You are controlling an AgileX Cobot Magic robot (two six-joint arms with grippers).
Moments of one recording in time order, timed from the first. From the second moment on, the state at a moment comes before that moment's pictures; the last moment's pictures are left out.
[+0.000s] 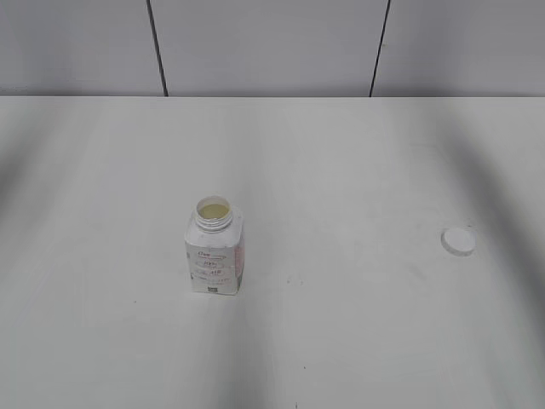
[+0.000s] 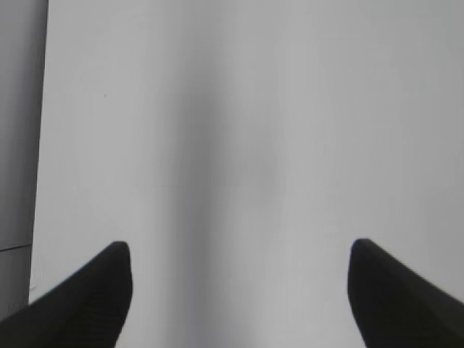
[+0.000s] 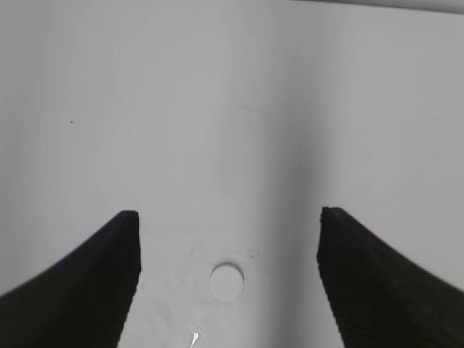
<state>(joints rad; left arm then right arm) 0.04 1.45 -1.54 0.15 1.22 -0.01 0.11 1.74 -1.88 0.09 1.22 -0.09</state>
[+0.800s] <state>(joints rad) 0.04 0.94 -1.17 0.01 1.21 0.04 0.11 1.23 -1.45 0.08 1.22 -0.09</state>
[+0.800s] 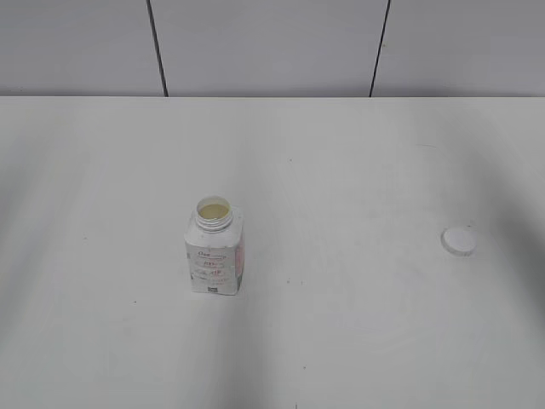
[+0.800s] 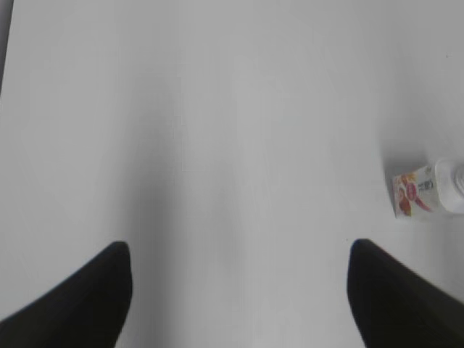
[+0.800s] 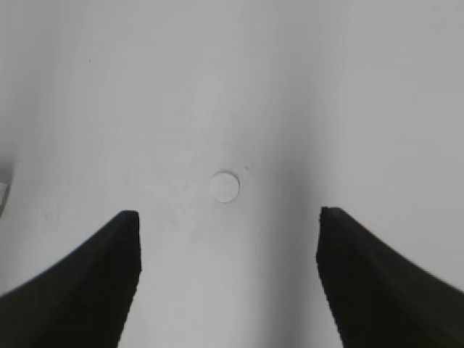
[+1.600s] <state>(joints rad) 0.04 0.33 -0.62 0.01 1.17 0.04 0.11 0.79 -0.92 0.08 1.21 -0.09</state>
